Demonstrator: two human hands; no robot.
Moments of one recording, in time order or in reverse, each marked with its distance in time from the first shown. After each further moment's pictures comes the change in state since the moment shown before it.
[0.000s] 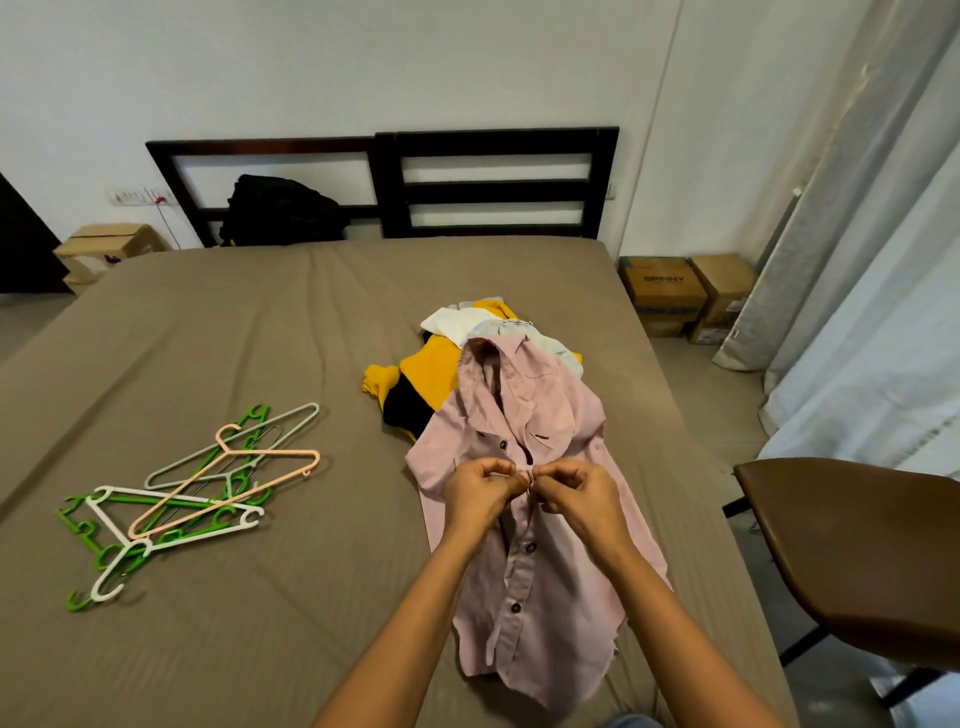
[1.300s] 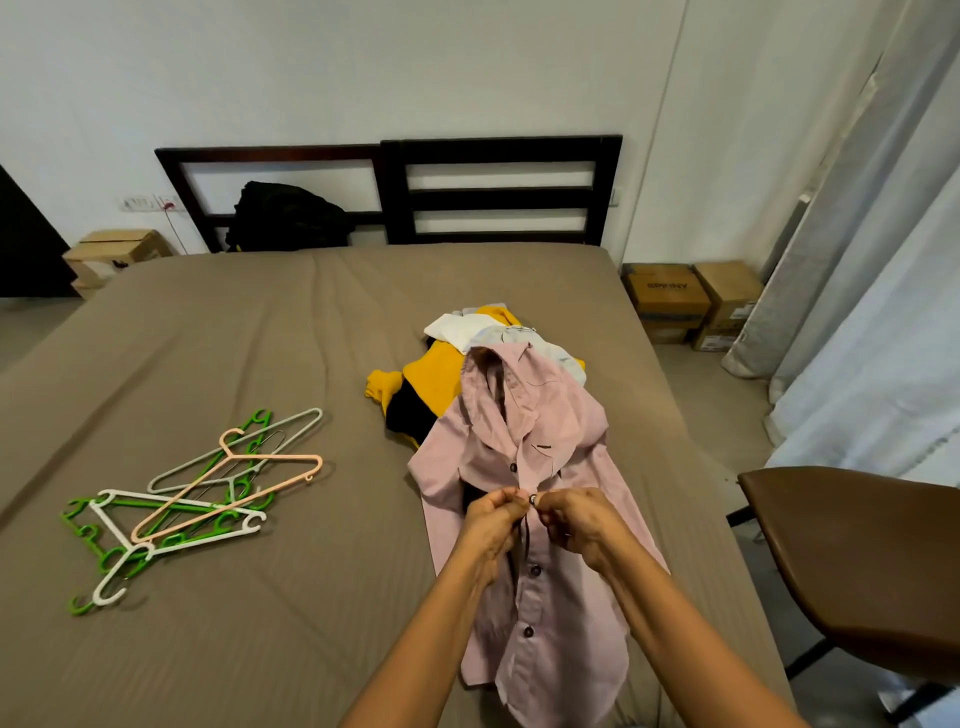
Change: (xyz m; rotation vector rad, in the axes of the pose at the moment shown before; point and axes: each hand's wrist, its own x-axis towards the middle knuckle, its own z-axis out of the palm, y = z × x) left_hand -0.004 -0.024 0.014 -0.348 -0.109 -0.291; right_hand 0.009 -0.002 0.004 0.219 -0.077 0.556
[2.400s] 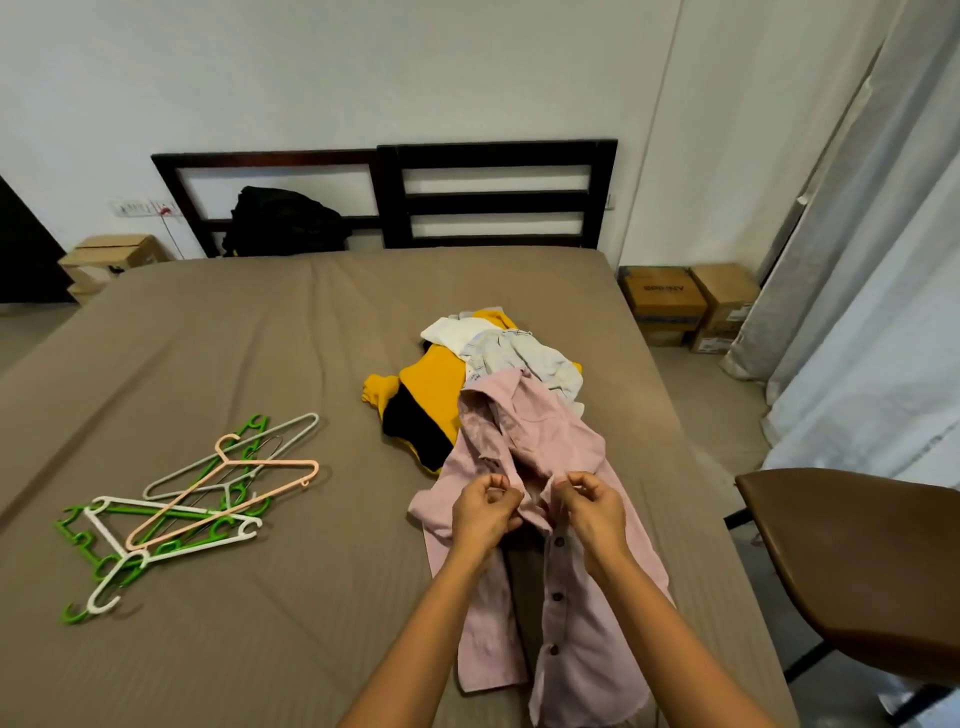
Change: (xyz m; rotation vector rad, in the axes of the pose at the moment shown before) left_hand 0.017 0.006 0.001 0.166 0.110 0.159; right_hand 0.012 0.015 -0.007 0.093 0.222 -0.417
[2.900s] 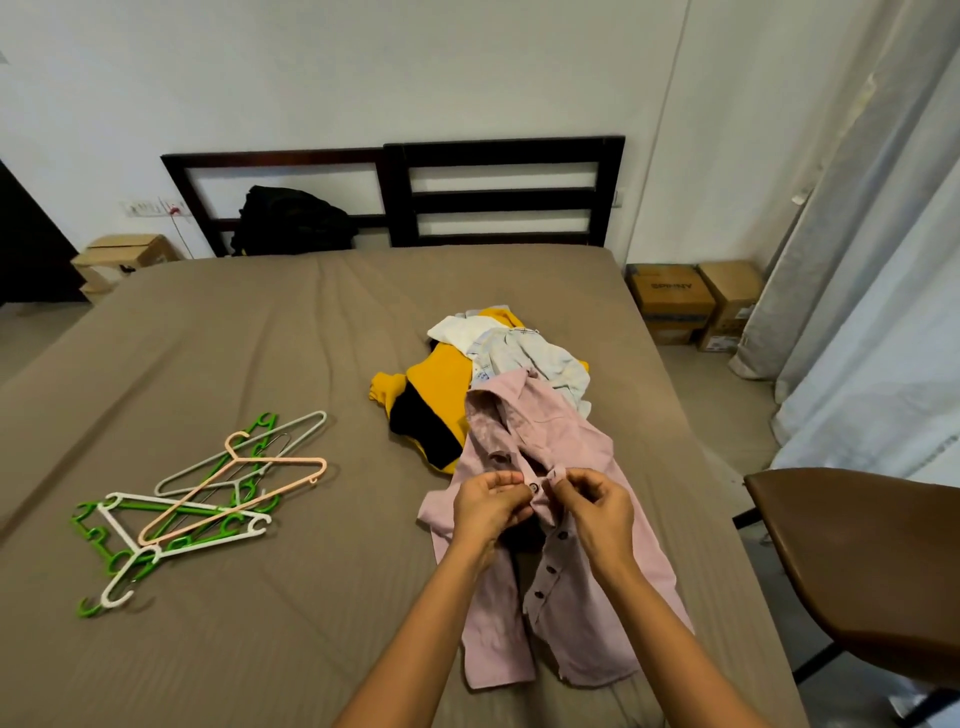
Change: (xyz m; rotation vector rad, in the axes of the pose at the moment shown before) left_hand -0.013 0.017 -0.005 -0.135 -0.039 -0.053; right_hand -0.009 0.002 -0.002 -0.102 -0.061 -0.288
